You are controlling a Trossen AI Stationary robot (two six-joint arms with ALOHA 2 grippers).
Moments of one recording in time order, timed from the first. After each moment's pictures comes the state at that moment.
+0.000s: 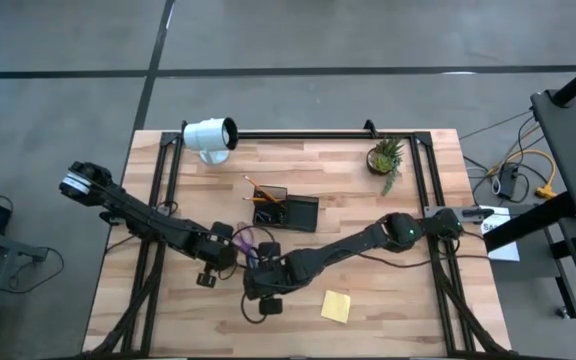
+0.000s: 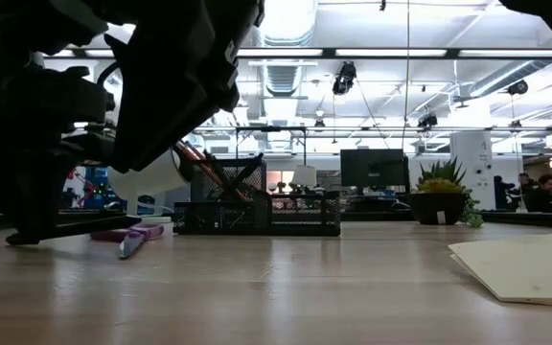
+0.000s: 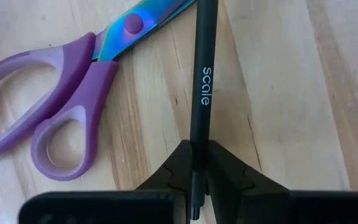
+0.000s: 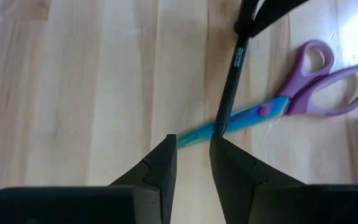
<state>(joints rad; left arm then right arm) -0.41 1.36 0.60 -0.43 -0.07 -0.15 0.35 2.47 2.25 -0.87 0.24 0.25</state>
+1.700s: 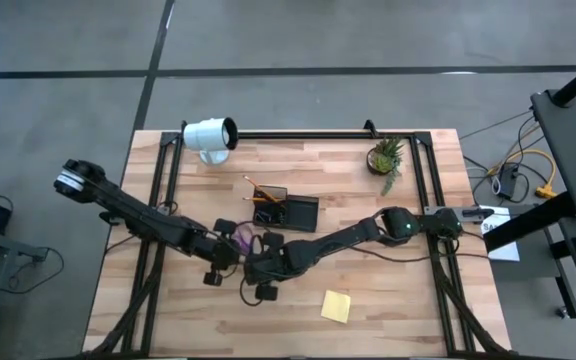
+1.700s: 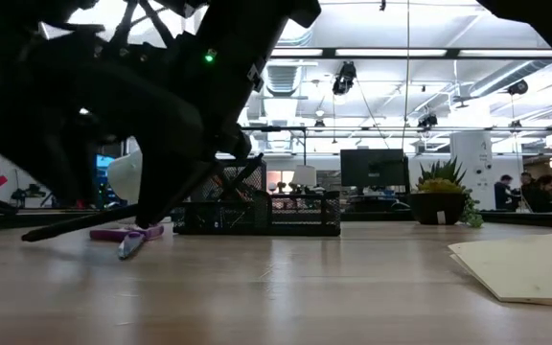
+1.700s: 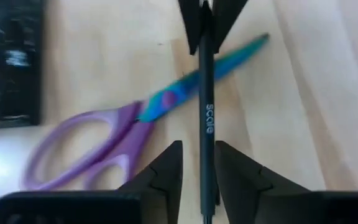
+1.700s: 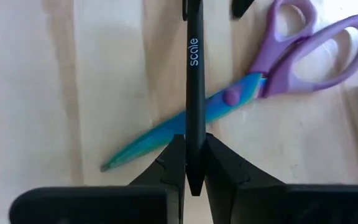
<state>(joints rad) -0.41 1.28 0.62 -0.36 -0.16 -0.18 0.28 2.47 2.10 -0.73 0.26 0.34</state>
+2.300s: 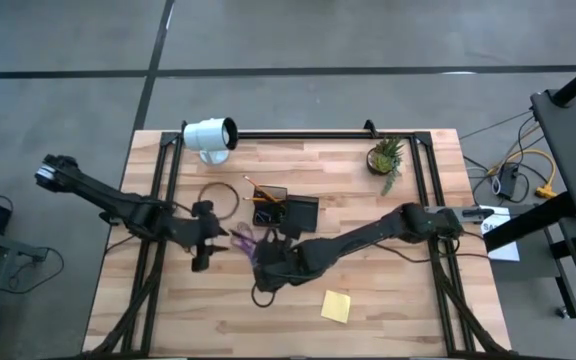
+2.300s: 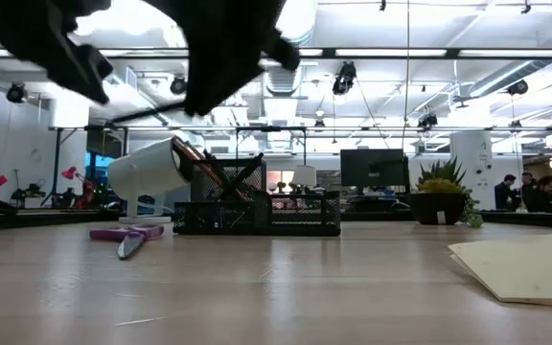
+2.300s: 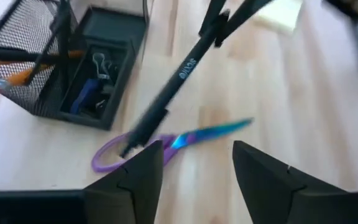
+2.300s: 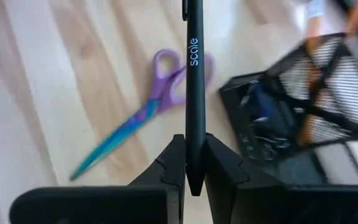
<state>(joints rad) -0.40 0.88 0.68 -0.59 -0.27 -0.42 0.34 2.31 2.10 -0.91 0.59 0.58</state>
